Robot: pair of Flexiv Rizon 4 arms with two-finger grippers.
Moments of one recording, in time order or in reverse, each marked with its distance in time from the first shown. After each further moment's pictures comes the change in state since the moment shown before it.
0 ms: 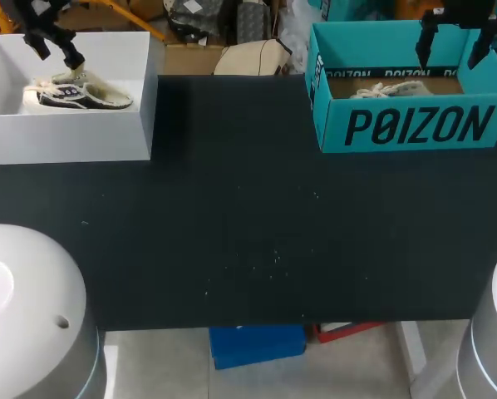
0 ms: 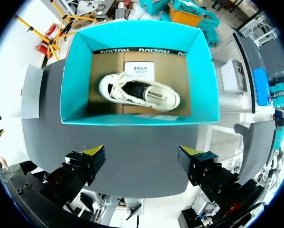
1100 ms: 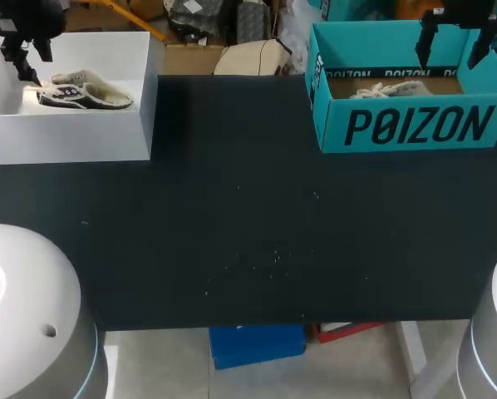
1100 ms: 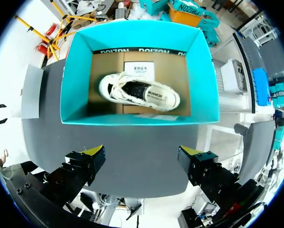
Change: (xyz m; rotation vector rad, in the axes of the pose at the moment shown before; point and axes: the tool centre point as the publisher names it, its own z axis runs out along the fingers) left arm -0.095 0.006 0.059 -0.131 -0.014 0.960; right arm 0.000 0.000 0.000 0.000 0.000 0.000
